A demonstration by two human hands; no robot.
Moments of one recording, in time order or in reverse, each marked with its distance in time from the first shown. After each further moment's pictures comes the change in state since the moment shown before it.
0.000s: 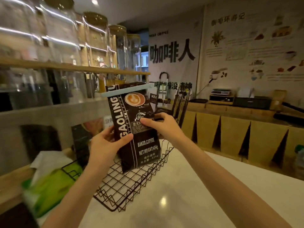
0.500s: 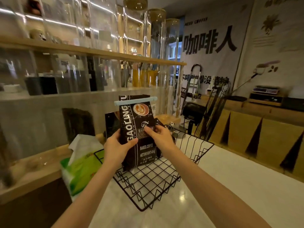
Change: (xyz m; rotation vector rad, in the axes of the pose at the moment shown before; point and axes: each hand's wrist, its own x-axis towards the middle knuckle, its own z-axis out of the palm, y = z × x) left_hand 0.054 -0.074 -0.060 0.332 0.222 0.033; right_hand 0.051 0.081 0.110 0.203 -0.132 0.123
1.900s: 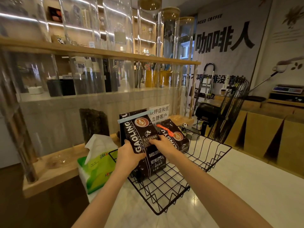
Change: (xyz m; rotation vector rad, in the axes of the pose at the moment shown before) left_hand 0.018 -0.035 -0.004 0.475 -0.021 -0.098; right_hand 0.027 0.029 0.028 -0.275 -0.115 0.234
